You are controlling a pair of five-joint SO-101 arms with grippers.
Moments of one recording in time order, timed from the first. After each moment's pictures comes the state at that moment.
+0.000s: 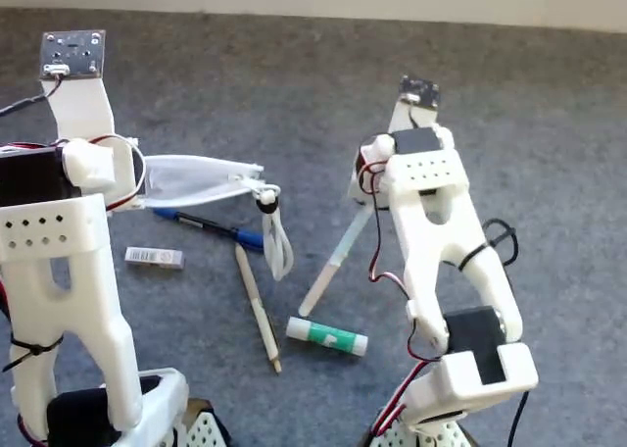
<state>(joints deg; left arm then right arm) -14.7 -22.9 -0.7 96.0 3.9 -14.5 1.2 7.9 72.5 -20.4</state>
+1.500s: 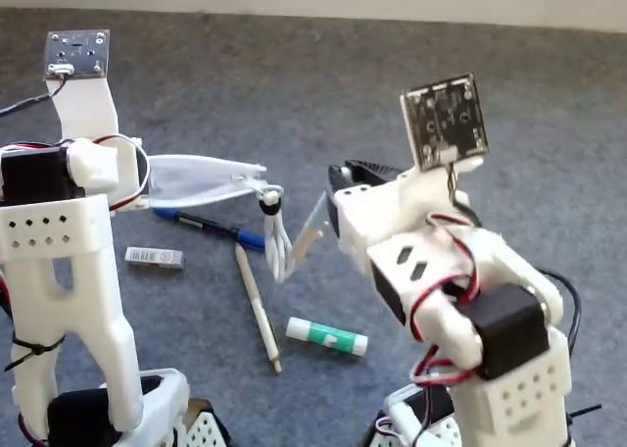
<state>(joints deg) -13.3 -22.9 -0.7 96.0 4.4 -30.2 -49.5 7.9 76.0 -4.3</state>
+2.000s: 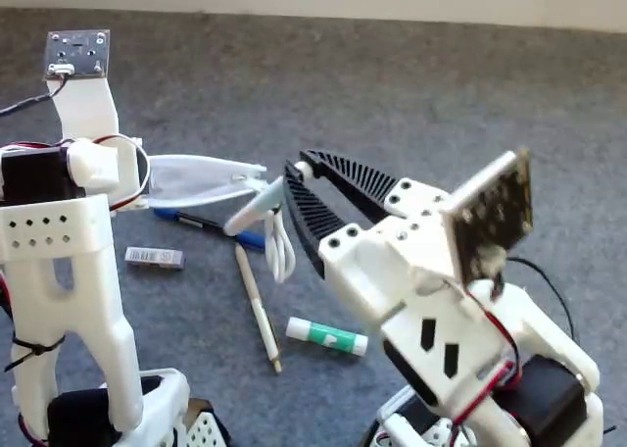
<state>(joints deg) -13.1 -22.9 -0.7 96.0 4.4 -42.4 -58.7 7.9 62.1 0.7</state>
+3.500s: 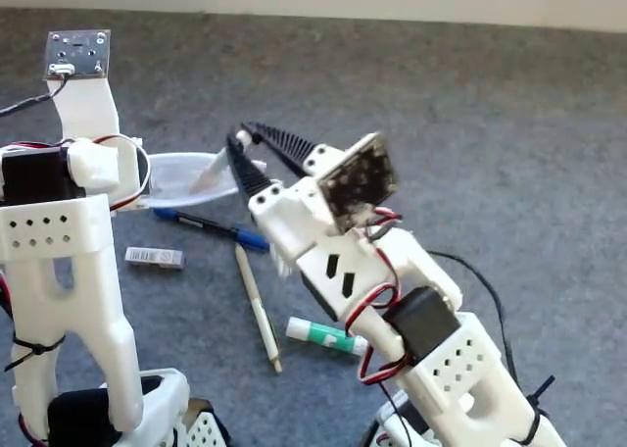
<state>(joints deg) -13.1 -22.9 -0.7 96.0 4.4 -43.3 -54.0 37.9 22.6 6.2</state>
